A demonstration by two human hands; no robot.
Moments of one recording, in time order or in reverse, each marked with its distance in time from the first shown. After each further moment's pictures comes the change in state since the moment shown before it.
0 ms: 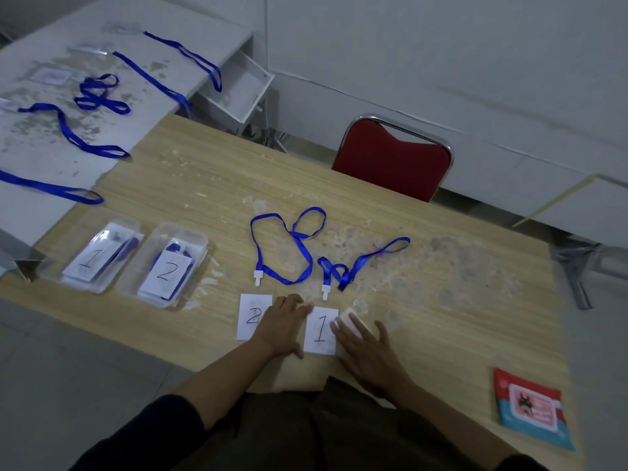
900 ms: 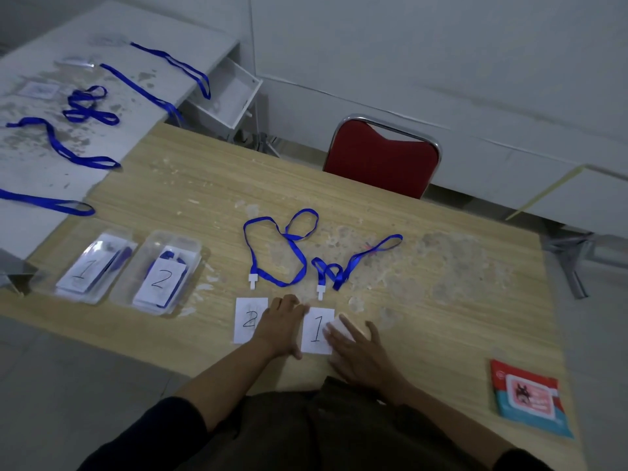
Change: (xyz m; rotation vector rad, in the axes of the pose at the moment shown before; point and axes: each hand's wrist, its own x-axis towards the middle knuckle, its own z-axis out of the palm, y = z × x) left_hand 0.001 0.008 -0.007 0.059 -0.032 -0.014; right_hand 0.000 -0.009 -0.004 -0.069 -0.053 -0.060
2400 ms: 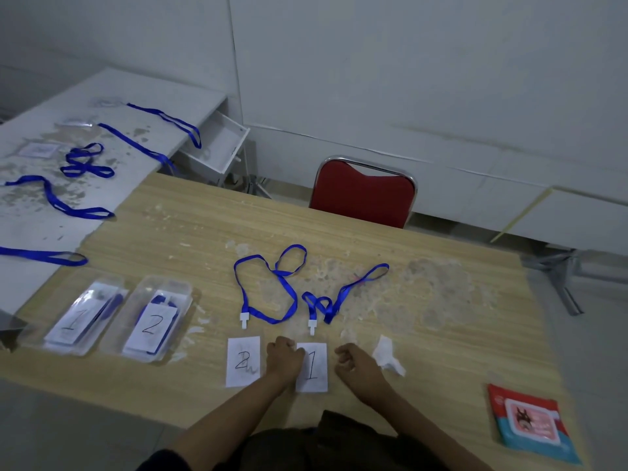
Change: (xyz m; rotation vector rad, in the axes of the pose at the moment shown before) left_hand 0.009 0.042 -0.017 -0.937 0.128 -0.577; right_hand 0.014 -0.002 -0.019 1.022 0.284 0.485
